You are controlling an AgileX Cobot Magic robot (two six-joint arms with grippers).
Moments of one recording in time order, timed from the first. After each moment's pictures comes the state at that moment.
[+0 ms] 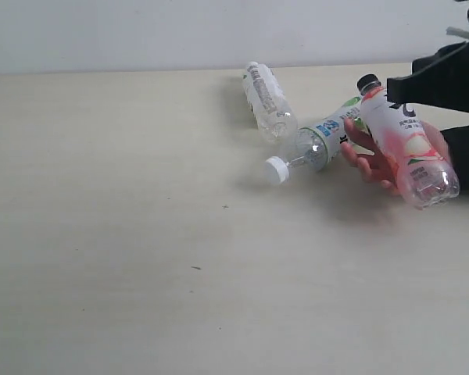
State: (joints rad) left arm -0.05 0.01 0.00 0.17 0.13 -0.24; right arm 0.15 1.18 -0.63 1.75 -0.03 -1.73
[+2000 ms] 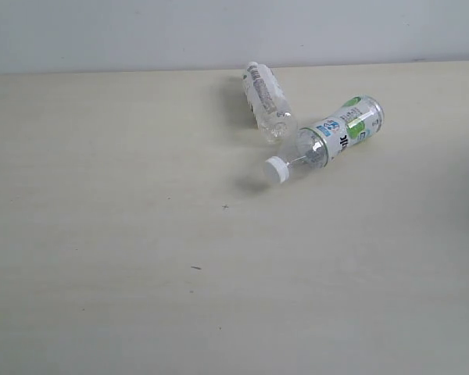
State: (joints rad) left arm -0.05 0.01 0.00 0.17 0.13 -0.24; right arm 0.15 0.20 -0.44 -0.56 0.43 0.61
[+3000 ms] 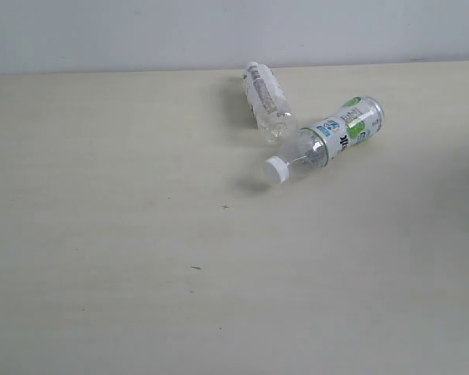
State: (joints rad) left arm -0.05 0.01 0.00 0.17 0.13 -0.24; right arm 0.15 0.00 -0.44 -0.51 0.57 0.59
